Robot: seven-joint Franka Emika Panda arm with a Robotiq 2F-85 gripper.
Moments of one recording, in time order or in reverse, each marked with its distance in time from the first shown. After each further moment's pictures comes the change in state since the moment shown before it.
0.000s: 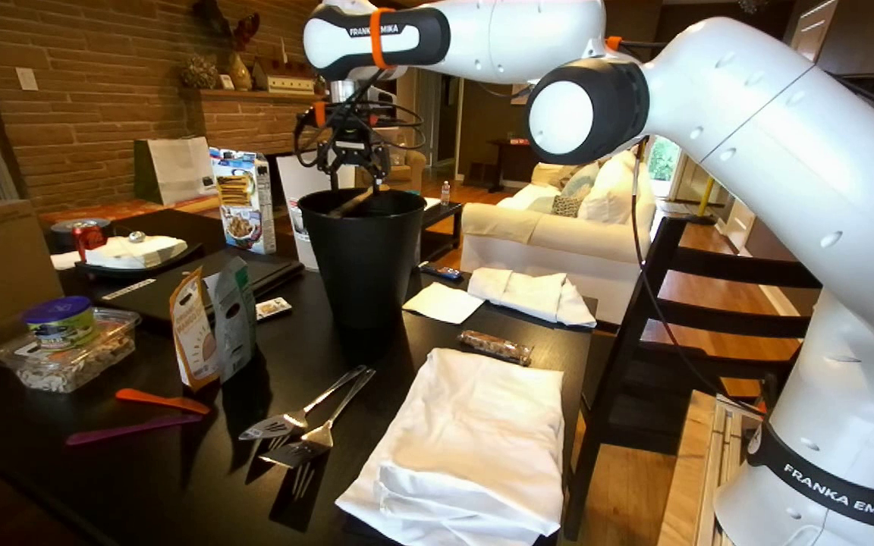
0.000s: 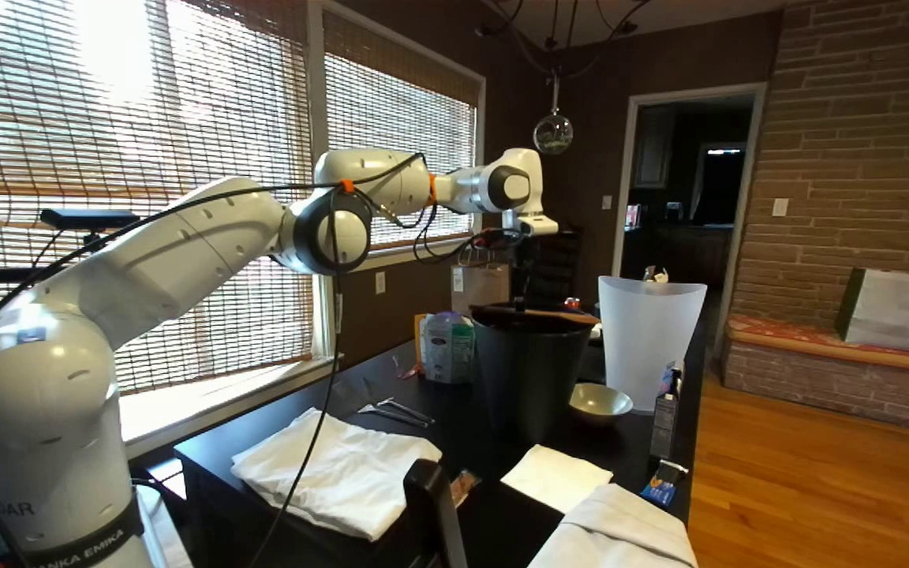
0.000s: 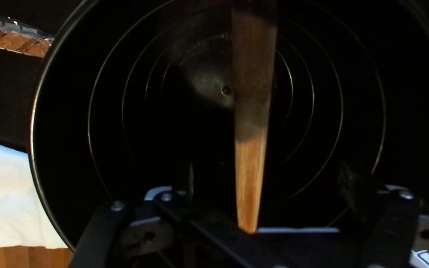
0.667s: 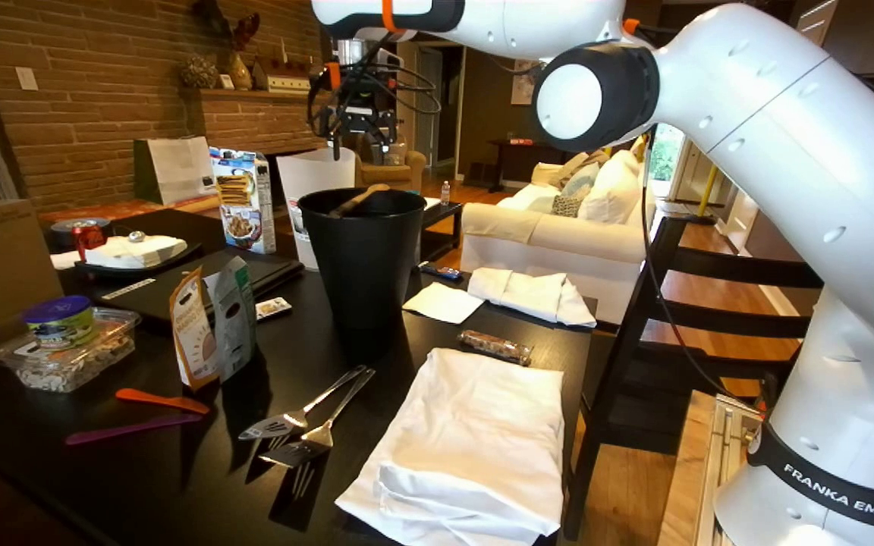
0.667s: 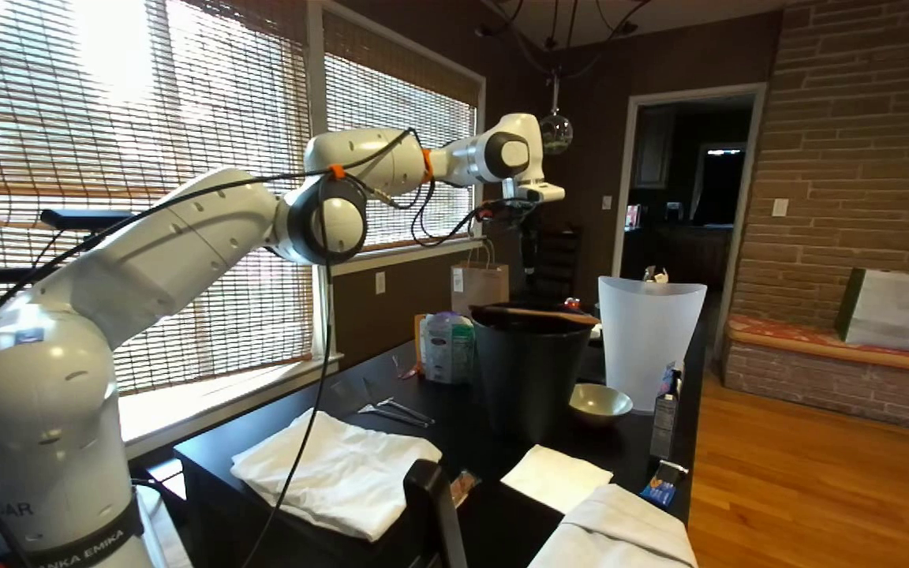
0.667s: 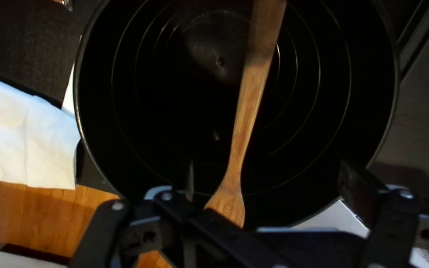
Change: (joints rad) arm -0.012 -0.052 -0.007 0.062 -0.010 -0.044 -0.191
